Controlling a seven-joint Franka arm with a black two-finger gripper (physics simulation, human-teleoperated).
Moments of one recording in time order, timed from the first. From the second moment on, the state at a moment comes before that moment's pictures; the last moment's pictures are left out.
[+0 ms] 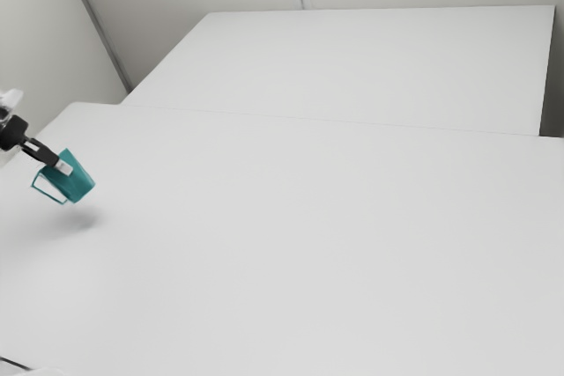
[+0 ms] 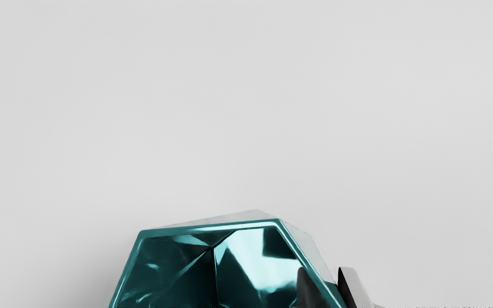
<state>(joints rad) 0.76 0.30 -0.01 -1.67 -0.47 1.74 1.25</state>
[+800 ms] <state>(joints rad) 0.14 -0.09 0.18 -2.03 -0.03 1.84 0.65</state>
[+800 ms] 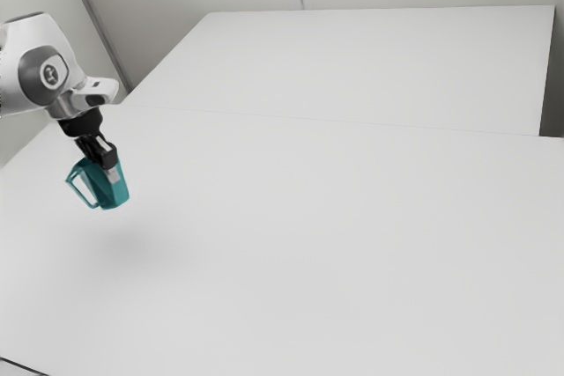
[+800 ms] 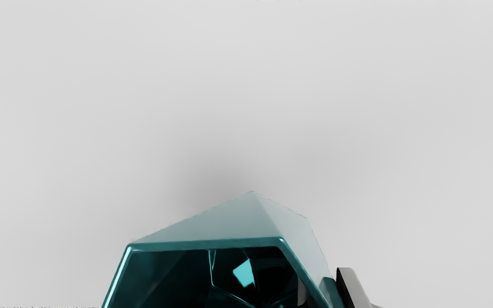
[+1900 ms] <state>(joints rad) 0.02 -0.14 0.04 -2.34 0.08 2.11 -0.06</state>
